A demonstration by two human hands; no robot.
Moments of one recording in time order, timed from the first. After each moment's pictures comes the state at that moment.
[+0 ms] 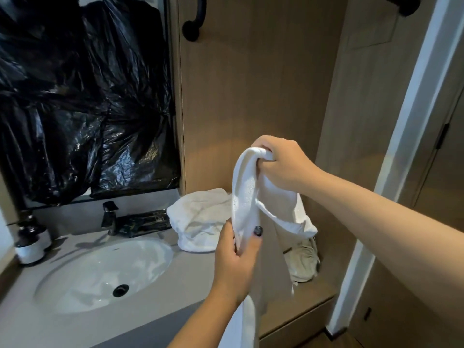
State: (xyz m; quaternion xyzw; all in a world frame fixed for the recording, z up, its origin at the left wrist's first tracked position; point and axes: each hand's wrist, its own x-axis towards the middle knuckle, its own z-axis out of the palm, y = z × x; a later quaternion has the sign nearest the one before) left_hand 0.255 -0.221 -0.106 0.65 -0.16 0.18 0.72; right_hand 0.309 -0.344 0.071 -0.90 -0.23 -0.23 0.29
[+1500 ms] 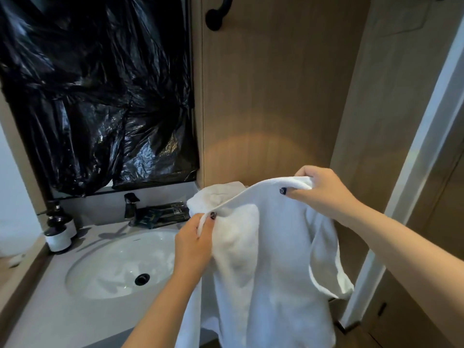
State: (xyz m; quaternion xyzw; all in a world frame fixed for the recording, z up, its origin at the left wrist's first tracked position) left_hand 0.284 -0.093 -0.110 0.77 0.00 0.28 0.57; right_hand 0.299 -0.344 0.010 -0.89 -0.13 -0.20 0.39
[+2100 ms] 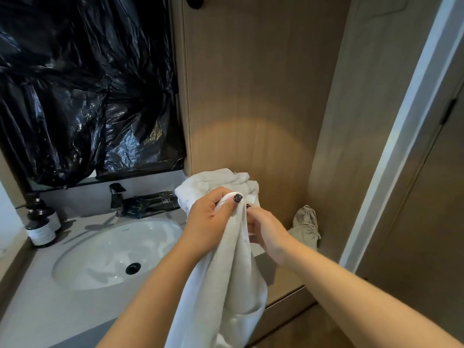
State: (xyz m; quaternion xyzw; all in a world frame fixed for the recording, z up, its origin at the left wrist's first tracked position) left_hand 0.260 -0.122 -0.068 0.77 -0.22 0.20 0.57; right_hand 0.274 -0.278 -0.091 -0.75 -0.10 0.07 0.65
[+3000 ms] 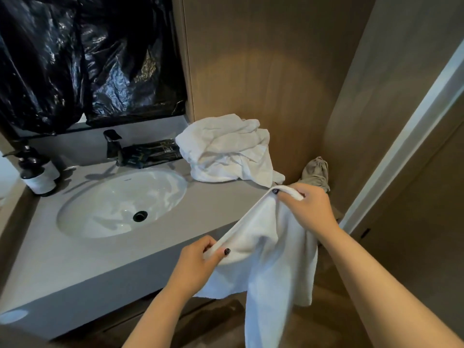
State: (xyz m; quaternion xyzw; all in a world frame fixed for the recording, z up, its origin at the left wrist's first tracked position) left_hand 0.247 -0.085 -0.264 0.88 -0.01 -0.04 0.47; right_hand 0.304 -0.345 -0.169 -0.88 -0.03 -0.16 0.46
